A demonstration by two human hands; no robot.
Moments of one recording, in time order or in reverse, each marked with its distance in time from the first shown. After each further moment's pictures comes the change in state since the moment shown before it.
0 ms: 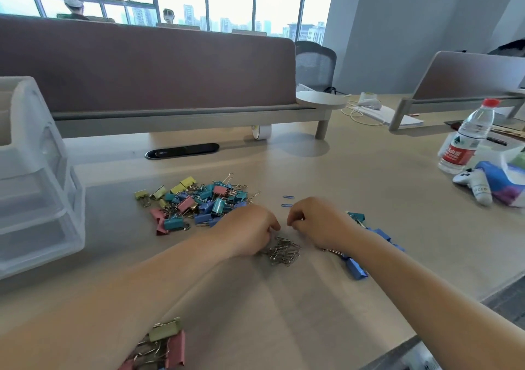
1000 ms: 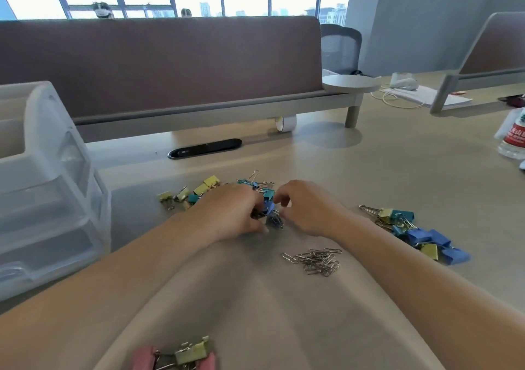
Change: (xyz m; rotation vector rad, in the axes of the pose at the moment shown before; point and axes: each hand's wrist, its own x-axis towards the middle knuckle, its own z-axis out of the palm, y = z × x) left_hand -0.005 -0.067 -0.037 0.309 0.057 -0.049; right_hand 0.062 -0.045 0.029 0.007 0.096 -0.119
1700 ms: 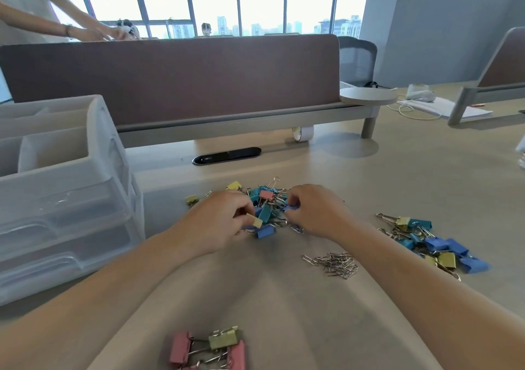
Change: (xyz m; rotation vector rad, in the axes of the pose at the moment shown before) left_hand -0.065 -0.026 -0.017 -0.412 0.199 -0.089; right_hand 0.003 -0.023 0.003 0.011 0.084 0.021
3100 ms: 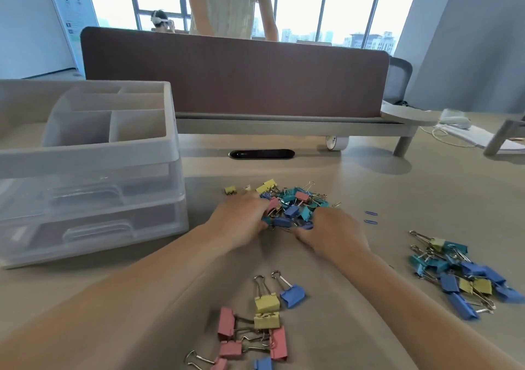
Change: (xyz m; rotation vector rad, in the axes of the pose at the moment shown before) left_hand -0.014 -0.044 0.011 0.377 0.000 -0.030; right_hand -0.025 -0.063 0.022 -0.291 -0.035 0.168
